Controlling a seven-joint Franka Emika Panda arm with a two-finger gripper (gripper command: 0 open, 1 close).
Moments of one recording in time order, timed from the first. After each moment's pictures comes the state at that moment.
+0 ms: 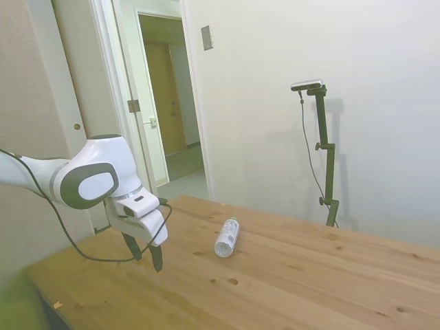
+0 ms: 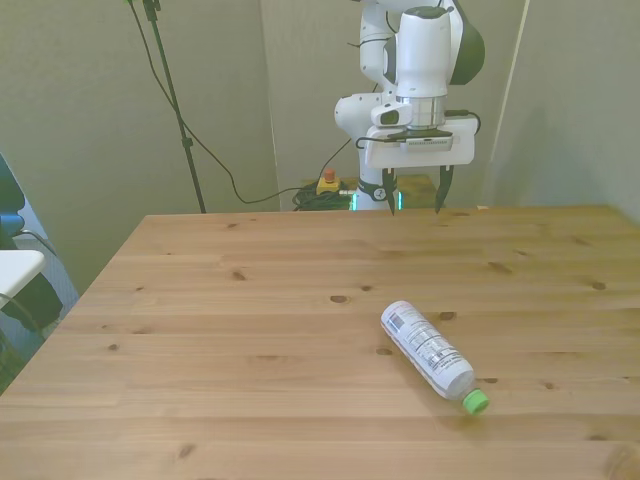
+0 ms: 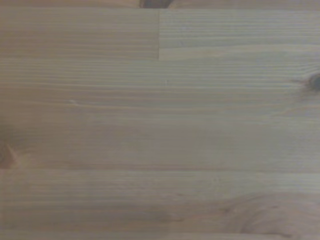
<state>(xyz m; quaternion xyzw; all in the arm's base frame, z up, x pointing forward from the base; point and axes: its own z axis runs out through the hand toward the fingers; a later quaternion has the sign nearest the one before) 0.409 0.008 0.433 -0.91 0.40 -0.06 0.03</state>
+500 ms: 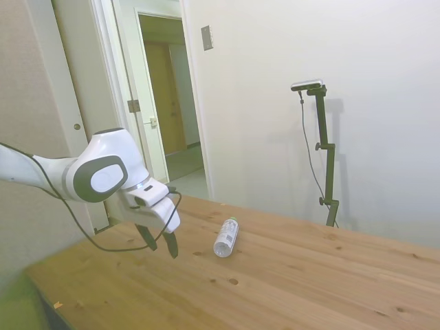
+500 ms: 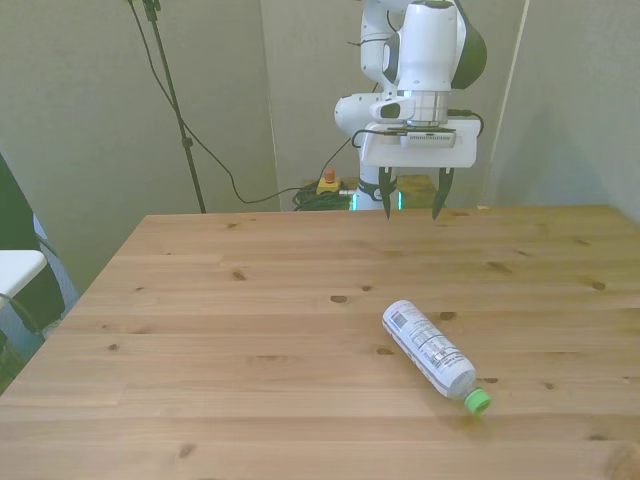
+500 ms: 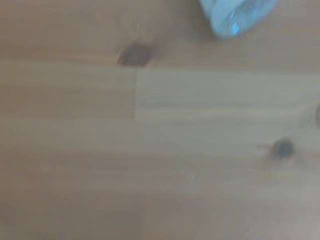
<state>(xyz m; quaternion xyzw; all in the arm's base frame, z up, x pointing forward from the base) 0.459 -0.001 0.456 -0.91 0.39 -0.13 0.00</state>
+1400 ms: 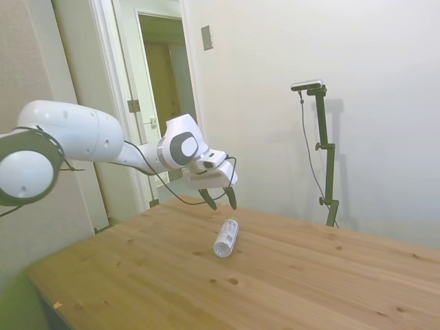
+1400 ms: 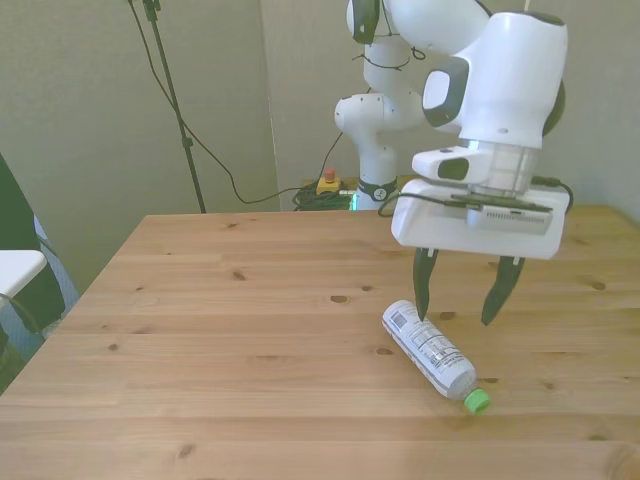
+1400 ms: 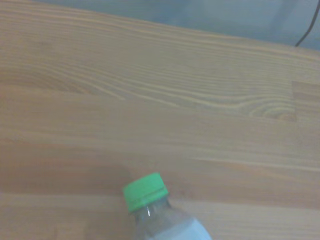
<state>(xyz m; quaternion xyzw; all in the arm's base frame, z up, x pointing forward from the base) 0.723 0.021 0.442 -0.91 0.37 -0.18 -0.04</state>
